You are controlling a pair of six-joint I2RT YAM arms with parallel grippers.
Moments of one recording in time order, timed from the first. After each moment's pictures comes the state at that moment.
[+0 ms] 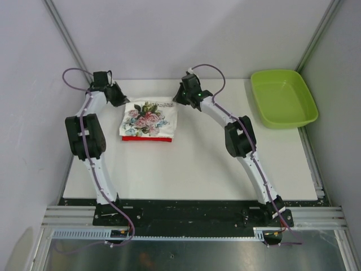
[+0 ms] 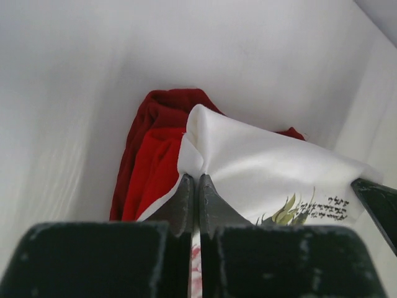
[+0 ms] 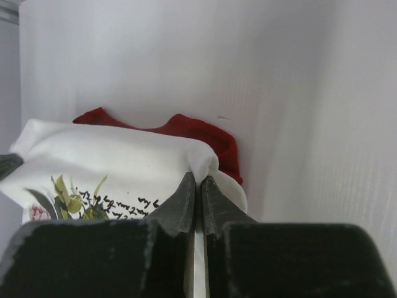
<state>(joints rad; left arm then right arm) 0.14 2.17 1.78 -0.47 0.30 -0.47 0.55 2.59 2.36 -0.33 -0.03 0.73</state>
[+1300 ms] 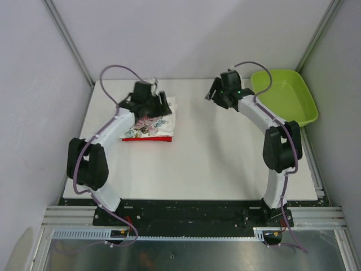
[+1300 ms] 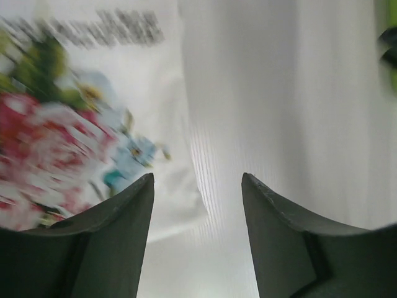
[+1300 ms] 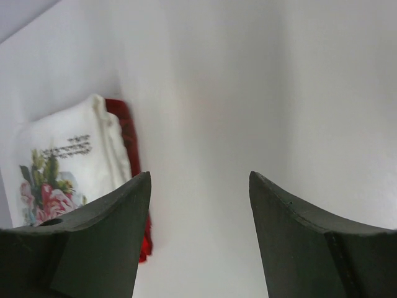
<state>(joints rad) -0.29 1.67 1.39 -0.40 0.16 -0.43 0.38 1.99 1.71 -0.38 0.04 0.71</state>
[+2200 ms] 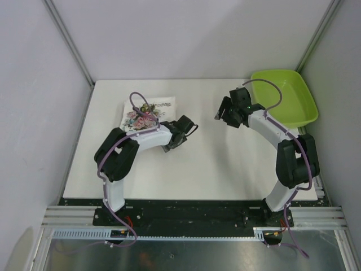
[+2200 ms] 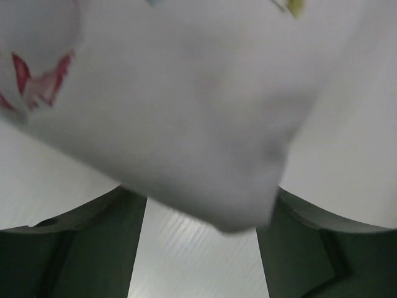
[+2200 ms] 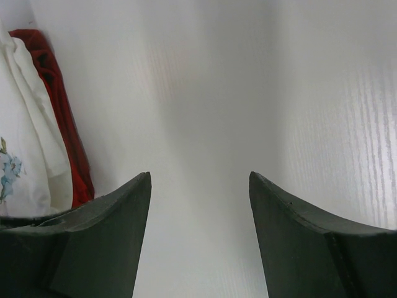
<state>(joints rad) -0.73 1.90 1.25 -0.58 -0.55 -1.23 0.33 1.71 1.29 -0.41 0.02 0.69</state>
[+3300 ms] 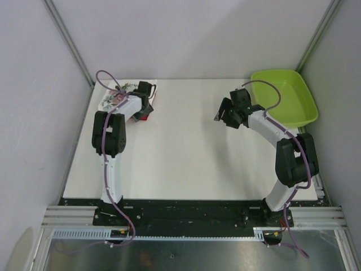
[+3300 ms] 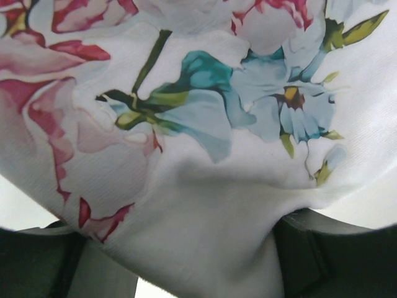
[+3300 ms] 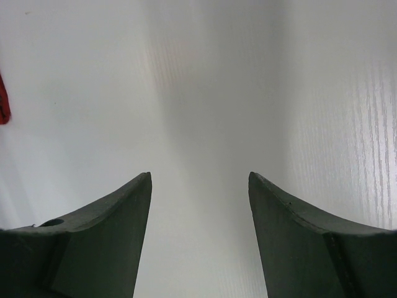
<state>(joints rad) -0.21 2.20 1.70 -0.61 -0.44 -0.83 0.32 1.72 1.27 -0.39 -0.02 0.68</state>
